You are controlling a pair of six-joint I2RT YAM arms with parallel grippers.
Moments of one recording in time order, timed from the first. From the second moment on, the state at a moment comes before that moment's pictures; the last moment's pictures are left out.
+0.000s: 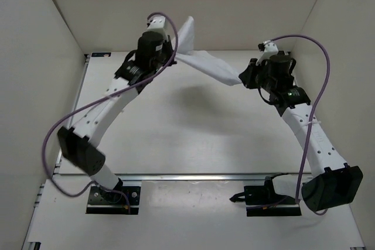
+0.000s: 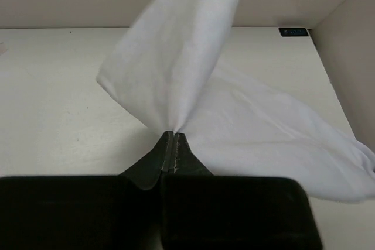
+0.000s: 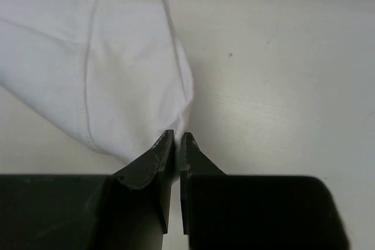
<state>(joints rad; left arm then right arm) -0.55 1.70 1.78 -0.42 -0.23 -0.36 0.19 1.23 1.24 -0.40 -0.16 0.18</state>
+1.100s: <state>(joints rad) -0.58 1.85 1.38 -0.33 0.12 -0.30 0.31 1.28 0.83 -0.48 -0.19 0.27</state>
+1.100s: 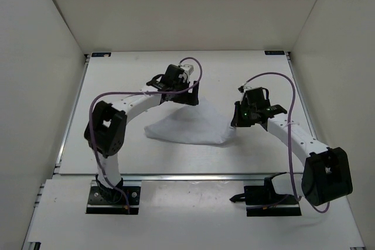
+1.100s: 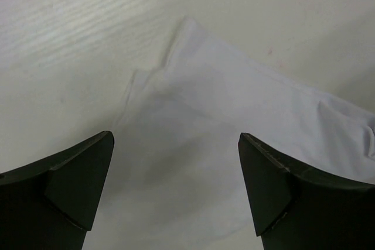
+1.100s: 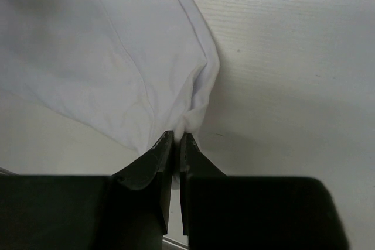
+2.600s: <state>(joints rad) -0.57 2.28 1.65 -0.10 0.35 -0.20 0.26 1.28 0.82 -0.49 -0.23 0.28</state>
